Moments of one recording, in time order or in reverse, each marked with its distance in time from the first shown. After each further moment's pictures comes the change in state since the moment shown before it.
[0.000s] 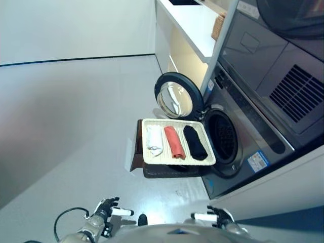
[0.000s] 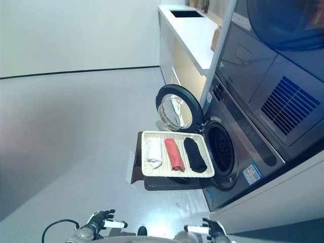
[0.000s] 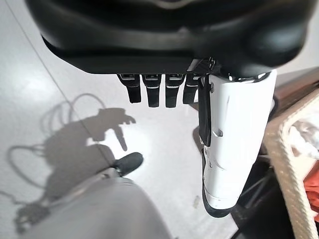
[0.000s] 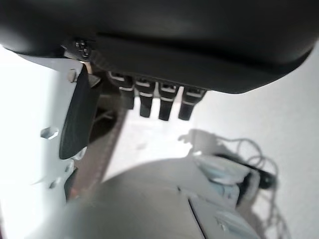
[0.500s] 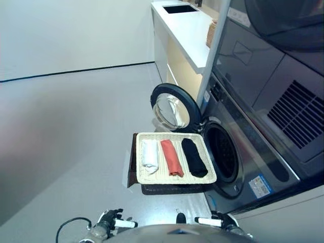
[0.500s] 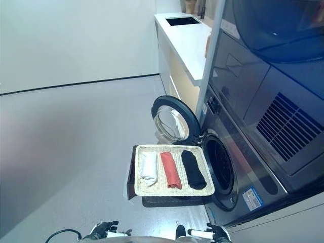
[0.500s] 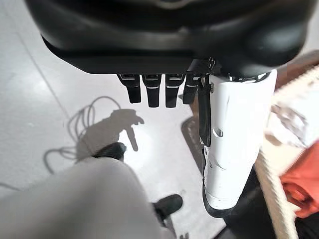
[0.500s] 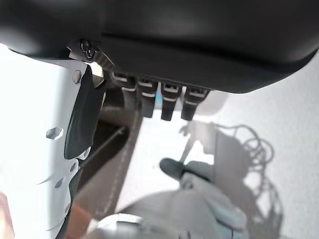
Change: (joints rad) left arm 0.021 -0.050 0.005 0.013 0.013 -0.011 -0.013; right arm 0.039 -0.031 0.000 -0.027 -0.002 0.008 0.001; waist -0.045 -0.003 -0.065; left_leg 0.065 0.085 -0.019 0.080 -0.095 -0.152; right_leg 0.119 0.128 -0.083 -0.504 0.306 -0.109
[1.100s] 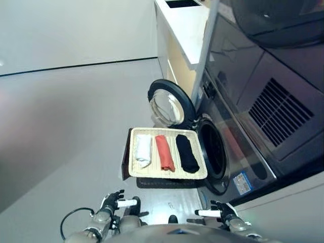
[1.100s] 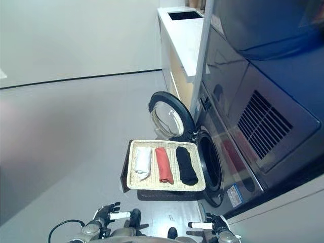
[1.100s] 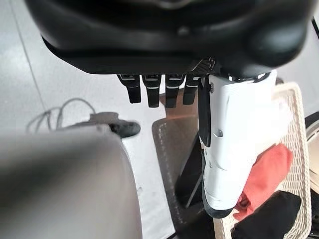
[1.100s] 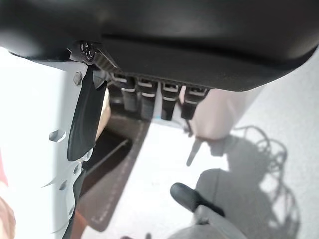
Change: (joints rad) left arm -0.031 -0.015 0.099 -0.017 -0.081 -0.031 0.034; right arm -0.053 -0.025 0.089 -0.023 0.012 -0.006 -0.006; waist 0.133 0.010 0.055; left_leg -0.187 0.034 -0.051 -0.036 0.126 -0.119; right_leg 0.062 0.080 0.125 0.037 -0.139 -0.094
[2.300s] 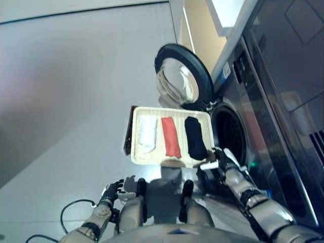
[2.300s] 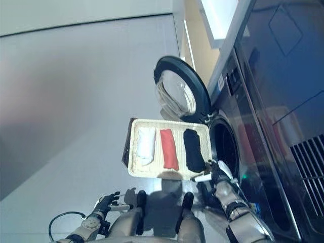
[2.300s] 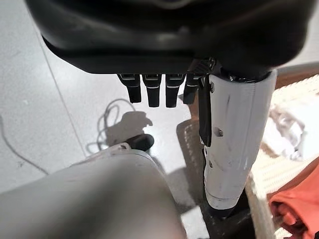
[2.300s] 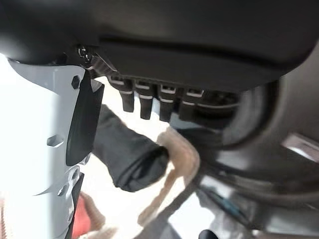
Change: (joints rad) left arm -0.044 0.039 -0.120 -0.120 -0.043 -0.036 0.082; right arm -0.420 -0.108 0.164 -0.081 -0.210 0.027 -0.193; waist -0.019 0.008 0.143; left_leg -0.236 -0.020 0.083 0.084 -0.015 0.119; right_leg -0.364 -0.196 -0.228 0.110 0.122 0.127
